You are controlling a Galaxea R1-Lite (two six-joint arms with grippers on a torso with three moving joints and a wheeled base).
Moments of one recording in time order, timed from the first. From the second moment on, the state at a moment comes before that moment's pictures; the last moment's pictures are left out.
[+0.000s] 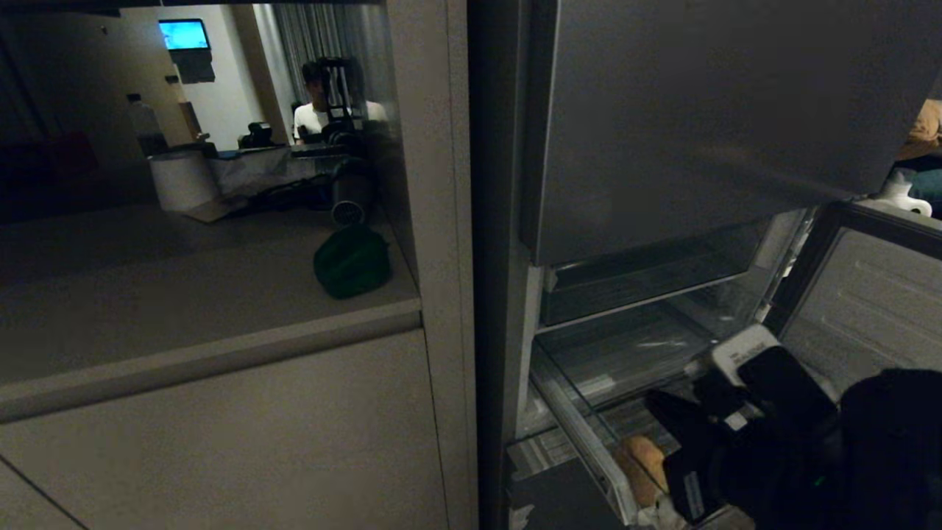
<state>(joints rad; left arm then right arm) 0.00 0.00 -0.01 0.02 0.00 0.00 0.93 1.39 -0.50 -0.49 -0.61 0.01</state>
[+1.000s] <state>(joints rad) 0.00 0.00 -0.01 0.02 0.00 0.00 0.45 1.53 -0.89 0.23 -0.10 0.41</state>
